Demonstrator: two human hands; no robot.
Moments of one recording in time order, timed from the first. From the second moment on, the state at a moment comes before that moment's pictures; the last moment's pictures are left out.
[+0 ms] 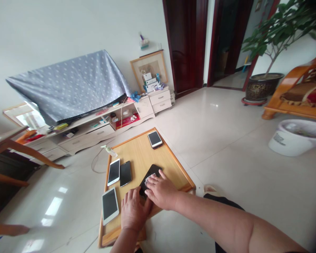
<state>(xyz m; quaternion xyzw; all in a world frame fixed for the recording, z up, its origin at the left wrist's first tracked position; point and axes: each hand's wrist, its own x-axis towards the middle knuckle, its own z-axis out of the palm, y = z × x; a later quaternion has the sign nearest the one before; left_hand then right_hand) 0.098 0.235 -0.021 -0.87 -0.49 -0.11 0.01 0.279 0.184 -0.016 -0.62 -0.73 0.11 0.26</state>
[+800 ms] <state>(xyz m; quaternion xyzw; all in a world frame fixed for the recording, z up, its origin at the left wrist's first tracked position) 0.098 0.232 -0.013 -0.86 -0.48 -0.15 -0.01 0.274 0.194 -0.017 -0.61 -0.74 0.12 0.28</state>
